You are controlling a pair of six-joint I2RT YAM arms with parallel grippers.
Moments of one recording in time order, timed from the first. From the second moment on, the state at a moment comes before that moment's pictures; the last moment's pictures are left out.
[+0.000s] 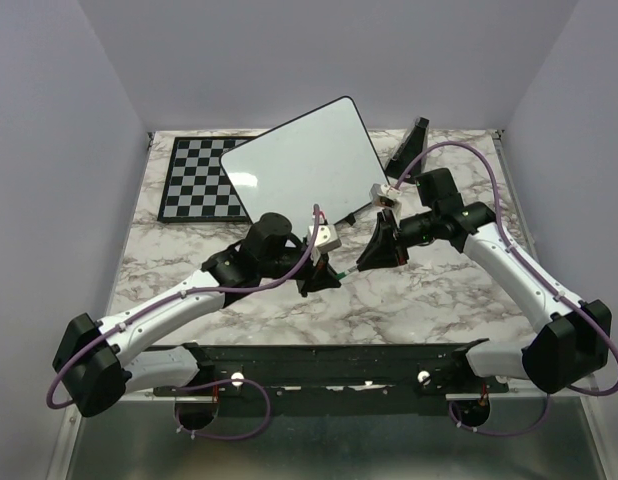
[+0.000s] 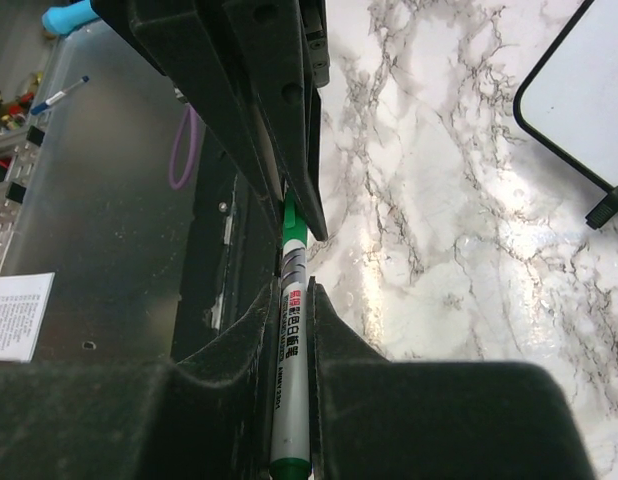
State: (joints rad) left arm -0.83 1.14 0.83 -0.13 0.58 -0.01; right arm 0.41 1.31 1.11 -0.73 -1.21 -0.51
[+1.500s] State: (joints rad) left arm -0.84 1.04 0.50 0.47 0.40 -0.41; right arm 0.41 1.34 0.90 0.20 -1.32 0.34
